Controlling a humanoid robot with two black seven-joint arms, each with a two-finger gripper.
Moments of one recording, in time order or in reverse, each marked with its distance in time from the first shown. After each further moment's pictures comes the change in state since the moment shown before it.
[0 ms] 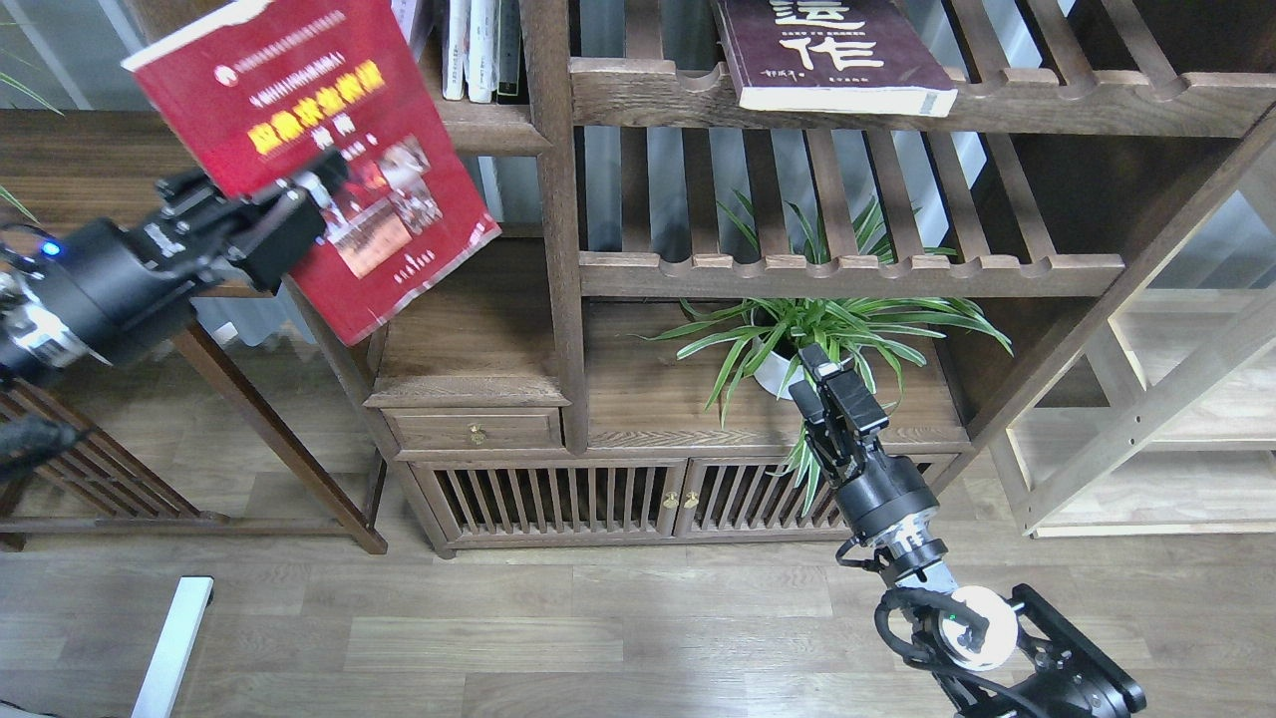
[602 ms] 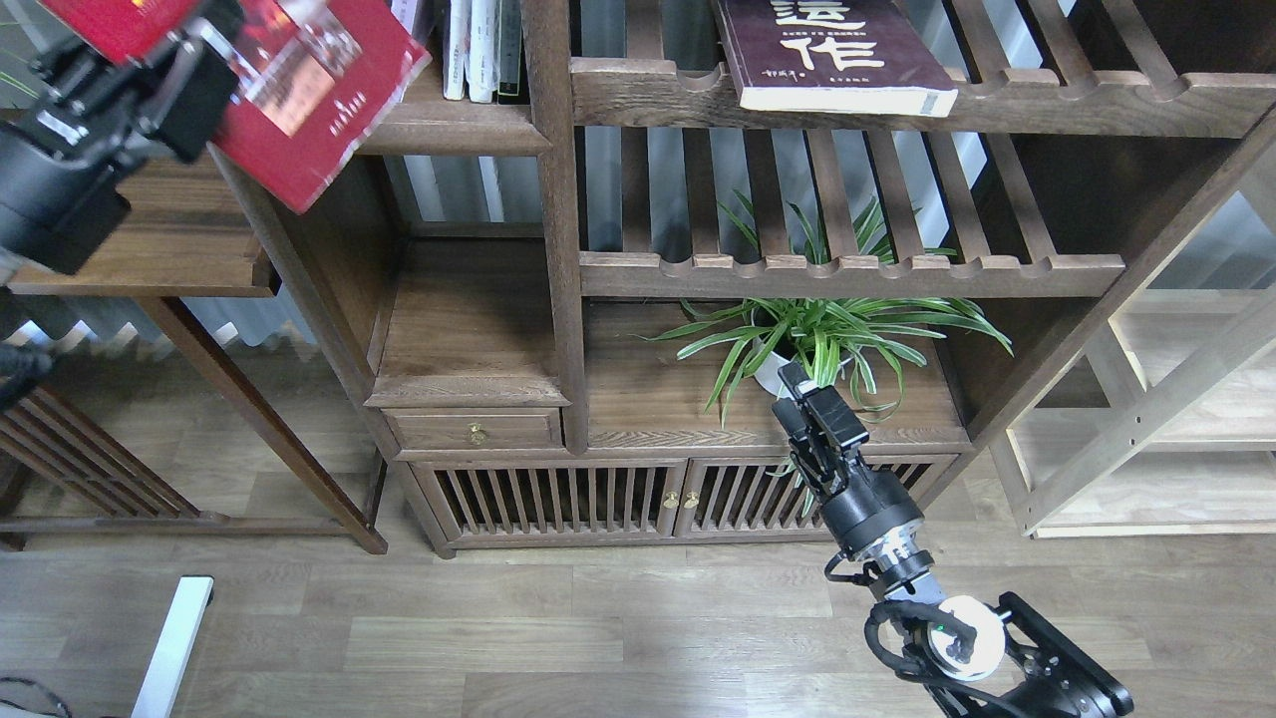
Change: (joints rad) left arm -0.111 -0.119 -0.131 -0.007 0.138 0.135 -0.075; right arm 0.002 0.006 -0.043 -0.024 -0.003 0.000 -0.001
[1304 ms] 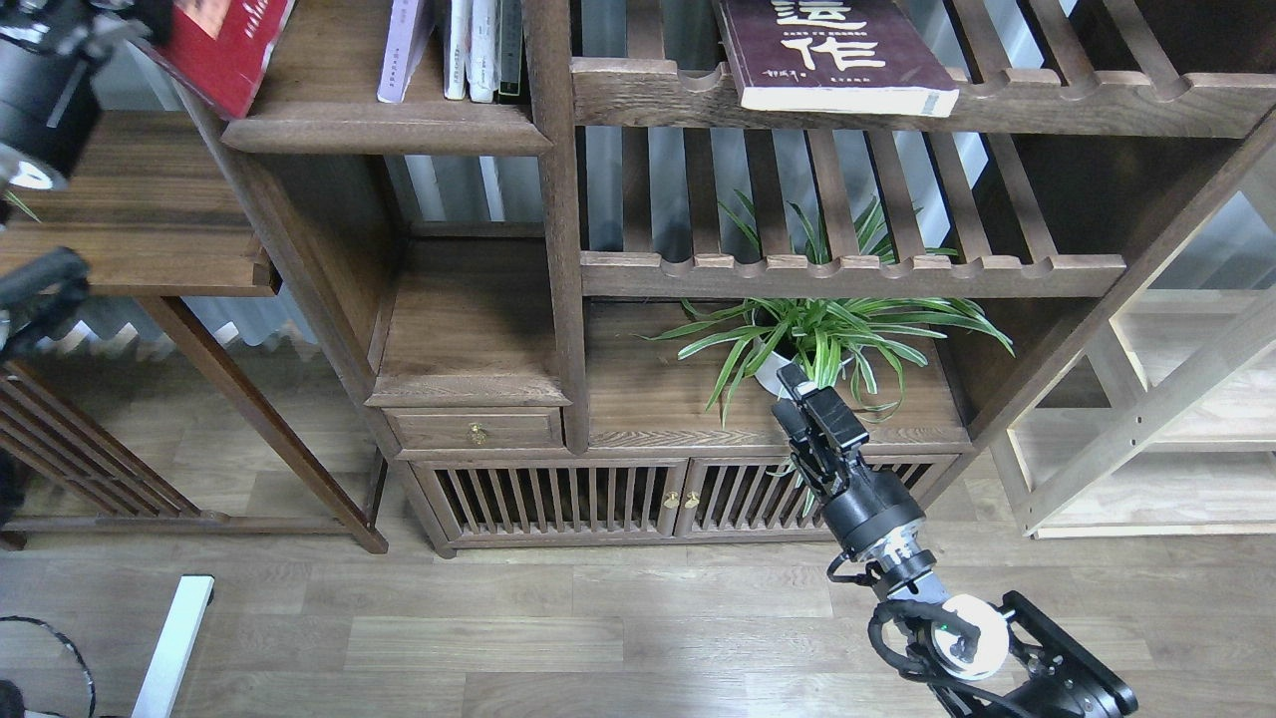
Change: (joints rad) left arm -0.132 -0.005 0.133 0.037 0.210 0.390 -0.012; right arm 0.001 -0.009 -0.001 0.004 0.000 0.000 -0.016
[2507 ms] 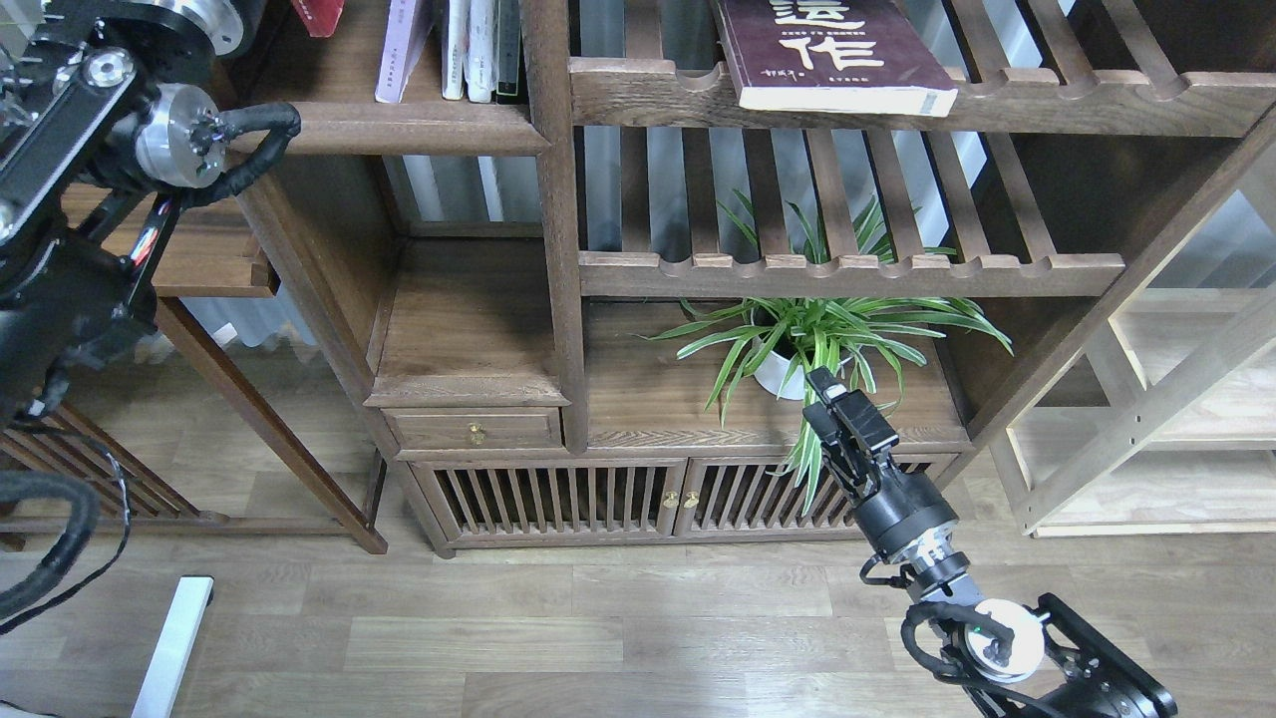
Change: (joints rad) left arm -0.531 -0.053 0.491 0.574 -0.053 0.270 -0.150; right arm -0.014 -0.066 0.011 0.002 0.006 0.000 0.002
